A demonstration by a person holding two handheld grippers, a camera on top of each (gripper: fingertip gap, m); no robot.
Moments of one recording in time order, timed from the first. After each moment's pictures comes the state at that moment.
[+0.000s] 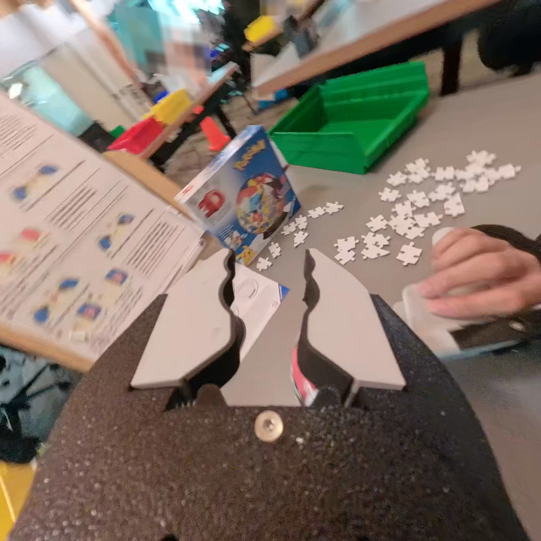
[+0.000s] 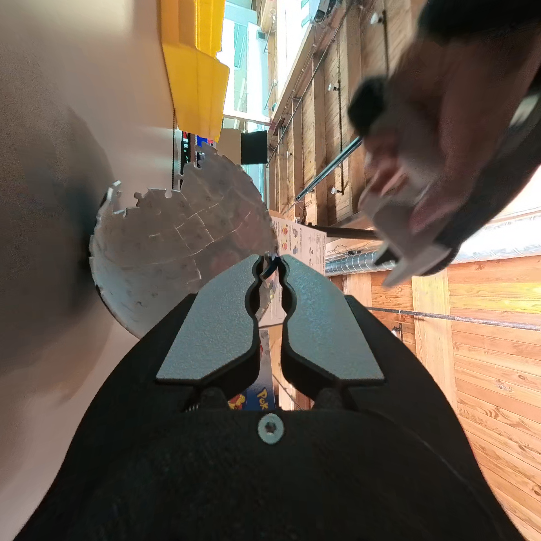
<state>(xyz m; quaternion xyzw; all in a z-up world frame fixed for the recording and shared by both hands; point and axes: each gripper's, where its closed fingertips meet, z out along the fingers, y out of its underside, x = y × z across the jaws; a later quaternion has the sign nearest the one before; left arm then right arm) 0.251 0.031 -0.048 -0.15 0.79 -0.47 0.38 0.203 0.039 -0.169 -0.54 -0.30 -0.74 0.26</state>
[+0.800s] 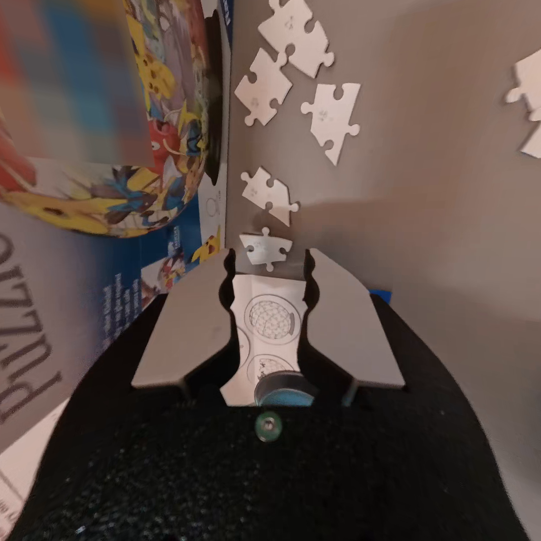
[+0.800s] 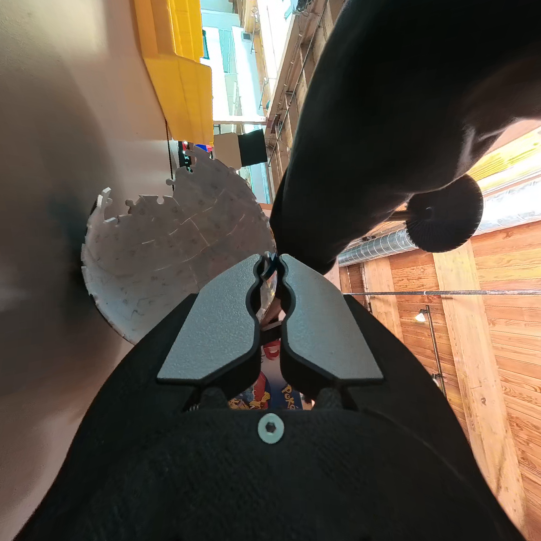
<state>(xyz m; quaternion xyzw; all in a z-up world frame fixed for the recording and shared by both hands) 0.473 -0.045 -0.249 0.01 0.99 -0.10 0.14 0.210 0.031 -0.164 -0.56 -0.26 -0.72 0.32</state>
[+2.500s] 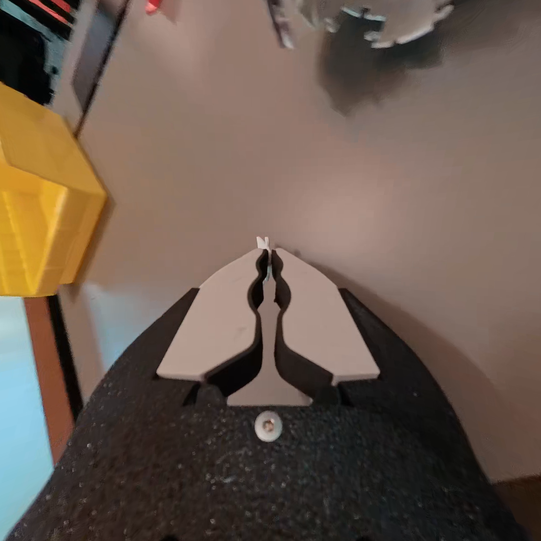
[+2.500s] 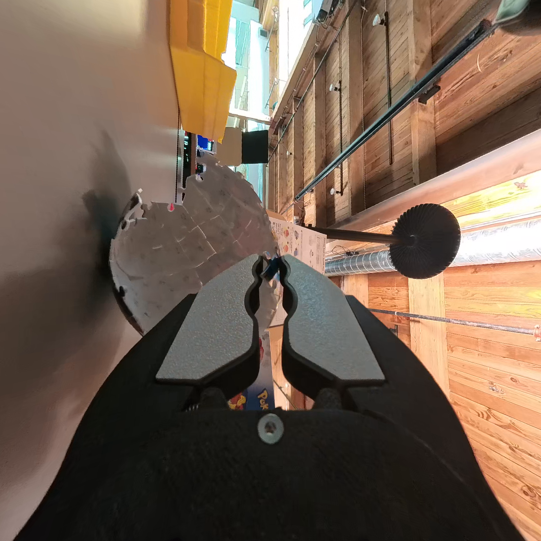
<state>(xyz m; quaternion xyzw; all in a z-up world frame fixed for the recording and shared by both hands) 0.131 0.184 -0.244 -0.42 0.82 -0.09 0.37 0.200 0.046 -0.178 -0.54 -0.31 -0.74 0.25</state>
